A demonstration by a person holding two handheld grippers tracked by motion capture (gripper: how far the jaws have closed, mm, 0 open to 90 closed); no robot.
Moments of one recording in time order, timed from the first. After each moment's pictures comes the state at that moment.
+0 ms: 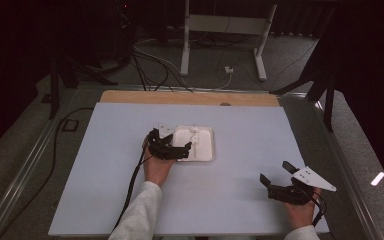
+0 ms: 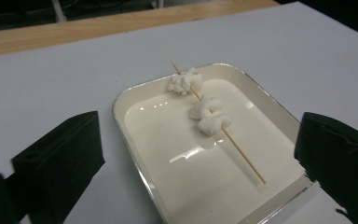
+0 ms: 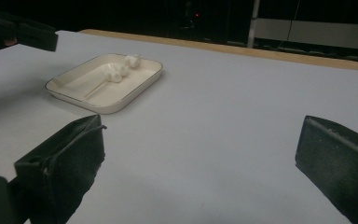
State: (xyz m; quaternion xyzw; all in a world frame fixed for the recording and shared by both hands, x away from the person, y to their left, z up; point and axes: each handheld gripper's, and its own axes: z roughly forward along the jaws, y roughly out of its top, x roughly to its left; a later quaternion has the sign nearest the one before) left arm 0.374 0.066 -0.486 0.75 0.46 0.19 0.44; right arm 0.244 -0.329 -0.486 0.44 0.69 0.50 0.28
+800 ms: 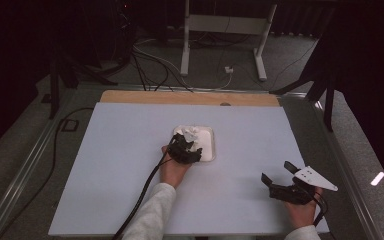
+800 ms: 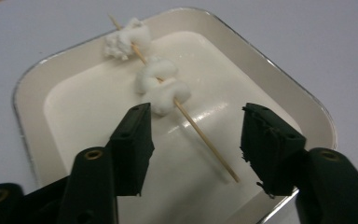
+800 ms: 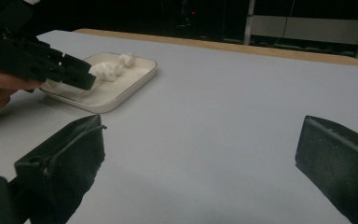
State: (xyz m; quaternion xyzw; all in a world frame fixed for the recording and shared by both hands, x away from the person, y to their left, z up) left arm 0.381 0.009 -0.516 0.82 0.42 0.18 0.35; right arm 0.245 -0.333 -0.486 0.45 0.69 0.50 0.27
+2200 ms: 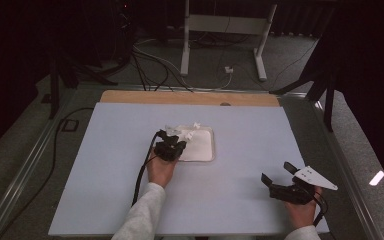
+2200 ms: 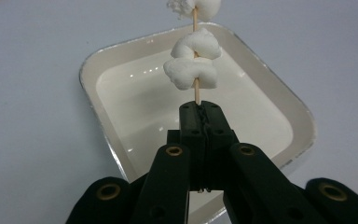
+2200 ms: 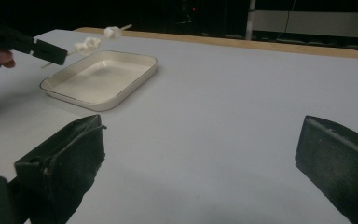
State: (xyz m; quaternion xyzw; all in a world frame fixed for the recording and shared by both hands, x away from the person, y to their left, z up) left arm 0.371 0.059 -0.485 0.78 0.46 0.14 0.40; right arm 0.246 -0.334 -0.488 0.46 0.69 0.50 0.27
